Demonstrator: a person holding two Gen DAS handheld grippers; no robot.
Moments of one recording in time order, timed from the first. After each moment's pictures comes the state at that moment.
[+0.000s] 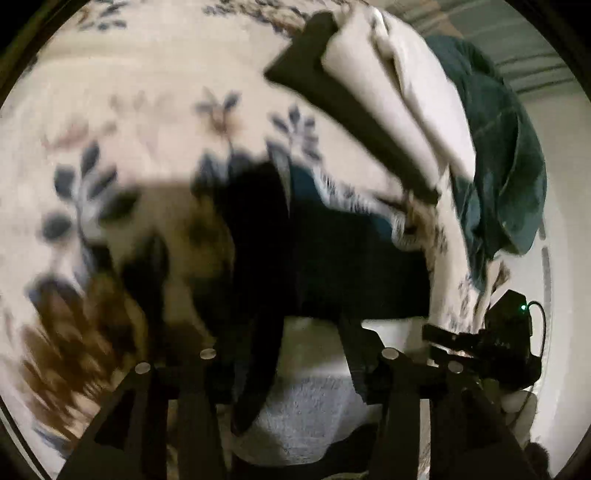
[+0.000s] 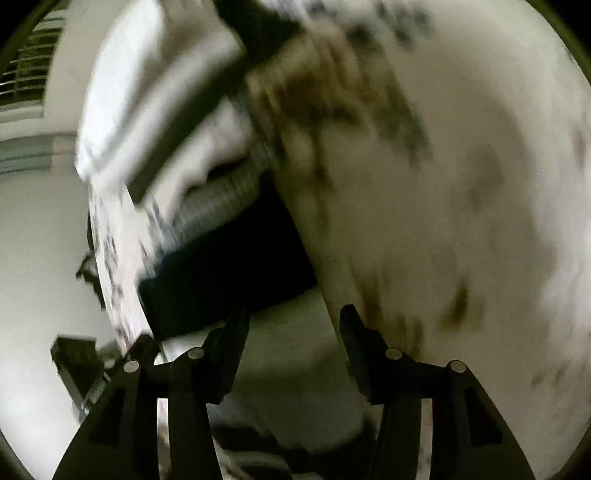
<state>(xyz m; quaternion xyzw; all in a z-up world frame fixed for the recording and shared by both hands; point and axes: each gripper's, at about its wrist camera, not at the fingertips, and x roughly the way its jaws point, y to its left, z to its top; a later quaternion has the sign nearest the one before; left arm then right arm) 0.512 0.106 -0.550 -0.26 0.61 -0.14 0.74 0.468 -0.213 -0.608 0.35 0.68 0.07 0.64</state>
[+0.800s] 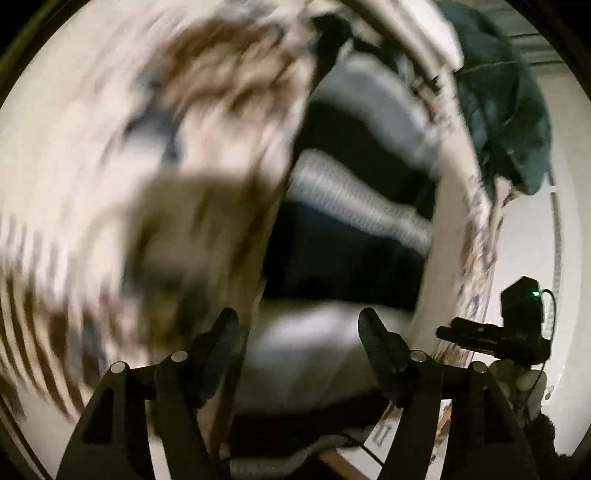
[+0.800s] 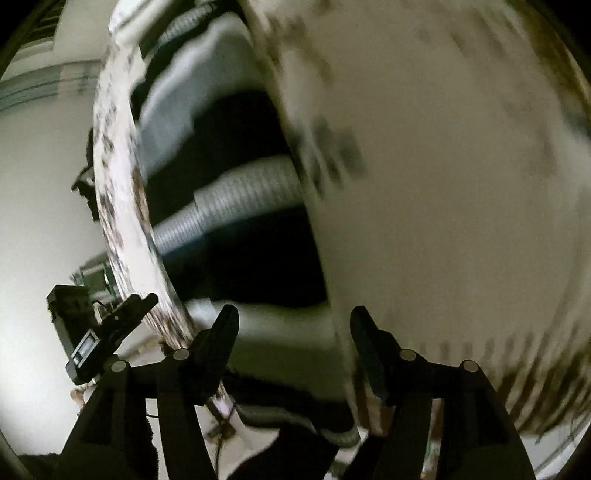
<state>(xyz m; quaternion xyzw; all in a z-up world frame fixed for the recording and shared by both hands) 0.248 0.098 -0.521 -0.26 0.69 -0.11 0.67 0.217 -0.223 -0.571 0.30 0.75 0.12 0.58</state>
